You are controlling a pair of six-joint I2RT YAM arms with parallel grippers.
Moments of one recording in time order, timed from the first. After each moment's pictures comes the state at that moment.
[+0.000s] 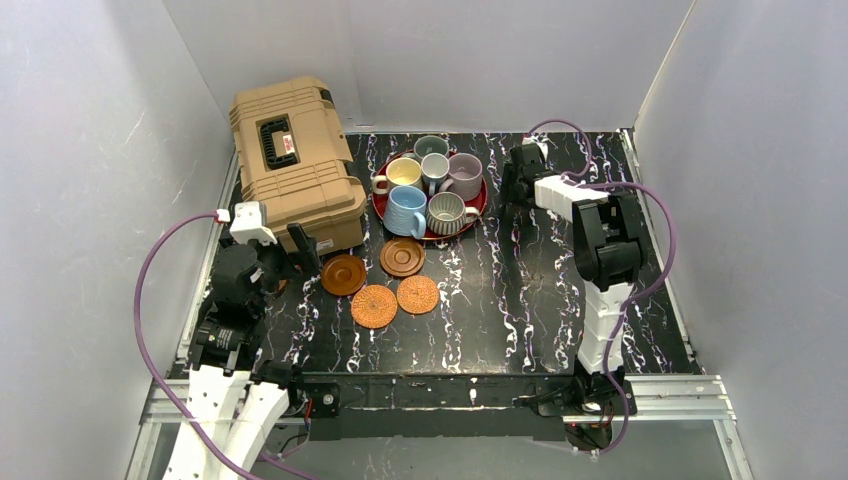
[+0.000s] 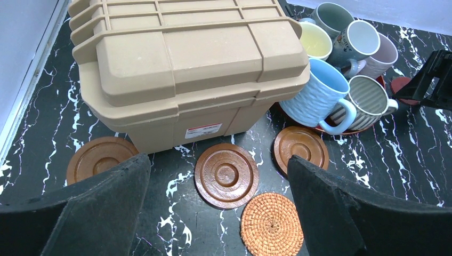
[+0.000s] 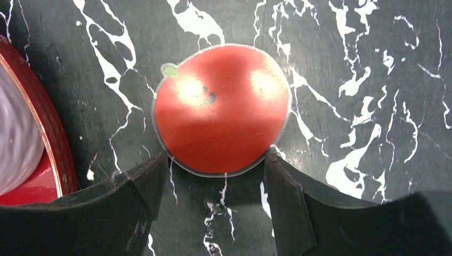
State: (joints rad) left arm -0.18 0.52 0.76 -0.53 -0.14 -0.23; right arm 0.28 2.08 1.41 -0.24 0.25 0.34
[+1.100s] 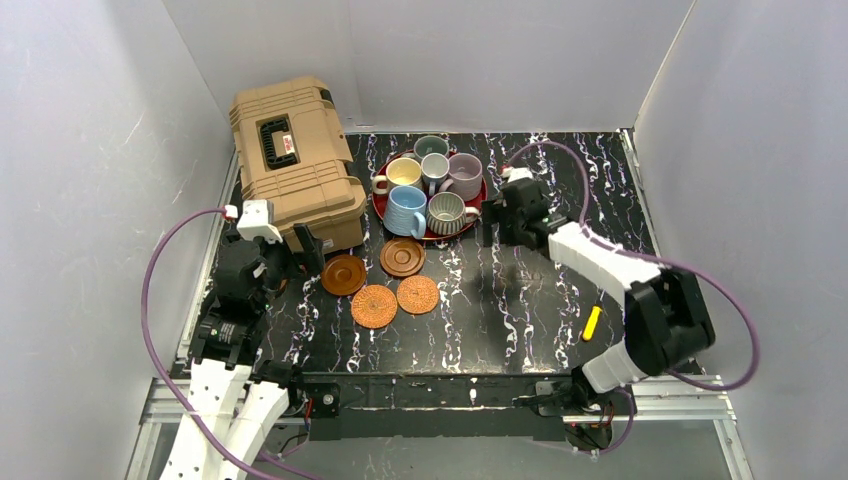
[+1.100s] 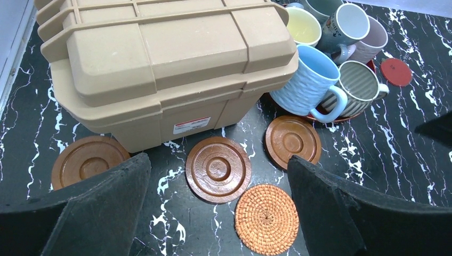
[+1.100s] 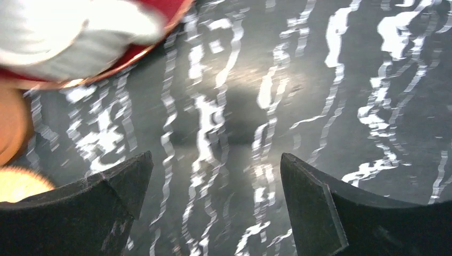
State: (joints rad) left arm -0.18 0.55 0.76 -0.53 -0.08 -0.22; right arm 0.45 1.53 1.02 -0.35 0.20 0.26
